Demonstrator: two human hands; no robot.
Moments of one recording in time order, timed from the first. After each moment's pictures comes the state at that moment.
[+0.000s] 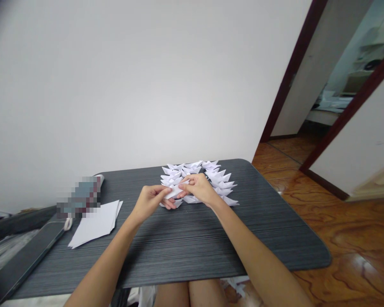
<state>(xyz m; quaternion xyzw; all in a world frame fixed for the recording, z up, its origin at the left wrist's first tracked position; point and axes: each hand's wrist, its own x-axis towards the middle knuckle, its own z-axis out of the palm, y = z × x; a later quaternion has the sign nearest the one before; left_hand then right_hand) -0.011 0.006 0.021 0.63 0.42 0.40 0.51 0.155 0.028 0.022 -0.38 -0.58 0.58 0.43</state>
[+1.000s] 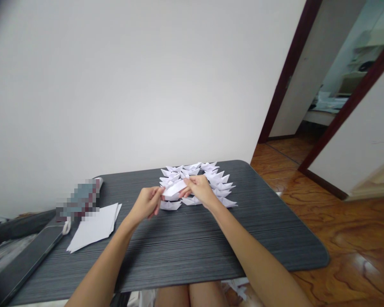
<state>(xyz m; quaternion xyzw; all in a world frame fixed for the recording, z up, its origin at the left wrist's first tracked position) -0.029 0.013 0.020 0.69 0.51 0.34 0.39 0.160 0.038 0.013 -0.39 -0.53 0.58 0.49</state>
